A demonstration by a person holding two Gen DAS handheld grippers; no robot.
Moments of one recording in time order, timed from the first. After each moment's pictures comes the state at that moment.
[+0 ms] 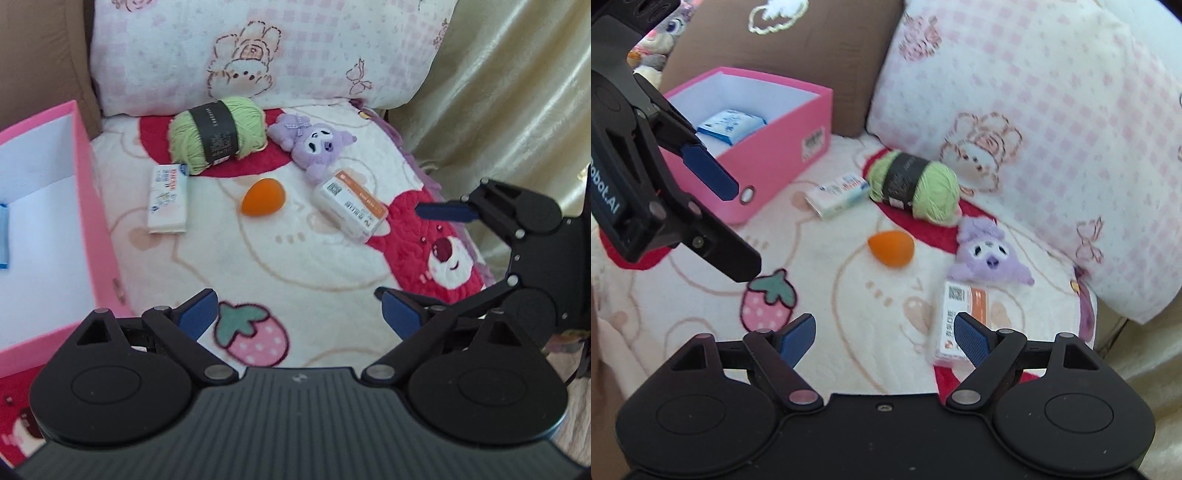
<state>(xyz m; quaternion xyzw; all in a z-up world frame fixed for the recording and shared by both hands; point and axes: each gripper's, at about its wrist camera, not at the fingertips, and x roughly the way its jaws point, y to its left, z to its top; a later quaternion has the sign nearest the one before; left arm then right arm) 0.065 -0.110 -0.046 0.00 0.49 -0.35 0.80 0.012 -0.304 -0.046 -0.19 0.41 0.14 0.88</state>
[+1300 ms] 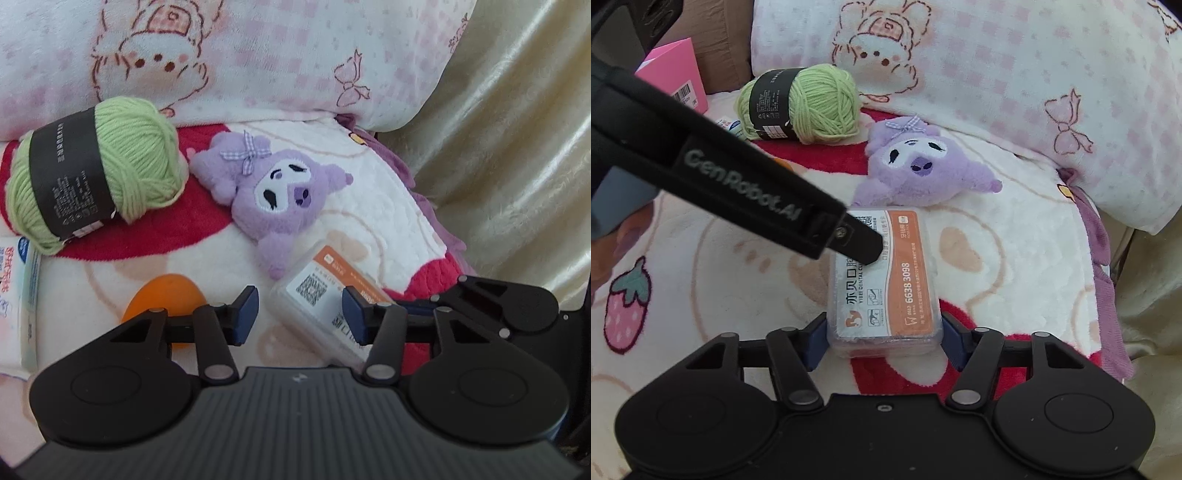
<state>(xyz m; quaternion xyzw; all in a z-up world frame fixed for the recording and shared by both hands) 0.154 -0.242 -0.137 -0.03 0.45 -0.38 0.81 0.082 -0.376 -0.139 -0.11 0.45 0.06 0.89</state>
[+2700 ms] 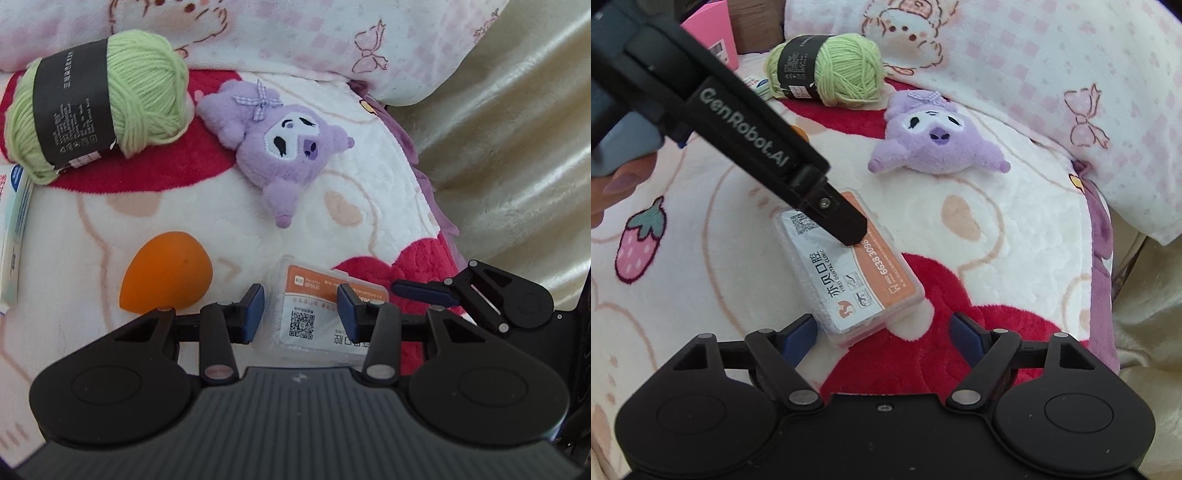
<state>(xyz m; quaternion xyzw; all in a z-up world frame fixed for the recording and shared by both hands) 0.148 -0.237 -0.147 -0.08 0.53 -0.35 0.77 0.074 -0.387 -0.141 -0.15 0.49 0.10 0.86</state>
